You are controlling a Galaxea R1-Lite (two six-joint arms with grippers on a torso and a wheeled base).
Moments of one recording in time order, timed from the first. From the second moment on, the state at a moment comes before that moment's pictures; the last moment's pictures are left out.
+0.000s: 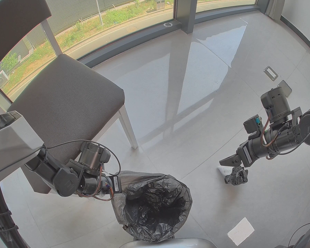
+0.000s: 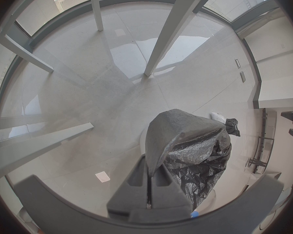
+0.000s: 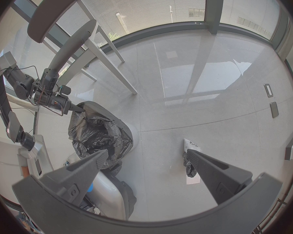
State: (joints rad) left arm -0.44 2.02 -0.77 -0.30 0.02 -0.49; right arm 0.37 1.71 -1.05 0.19 0.11 -0.15
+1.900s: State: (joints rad) left arm -0.60 2.13 -0.67 -0.38 0.13 -0.42; right arm 0.39 1.70 -1.04 0.19 0.11 -0.15
